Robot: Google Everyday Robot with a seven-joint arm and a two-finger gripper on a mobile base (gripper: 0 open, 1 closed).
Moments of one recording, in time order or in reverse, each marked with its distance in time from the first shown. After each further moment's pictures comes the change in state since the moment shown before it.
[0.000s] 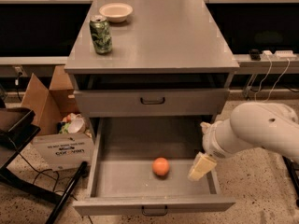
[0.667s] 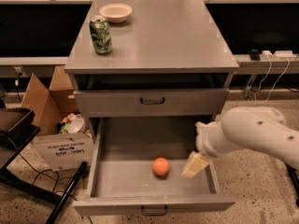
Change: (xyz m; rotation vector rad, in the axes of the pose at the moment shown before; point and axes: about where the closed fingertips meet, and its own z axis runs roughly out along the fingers) arm -0.011 -0.007 0.024 0.024 -0.026 0.001
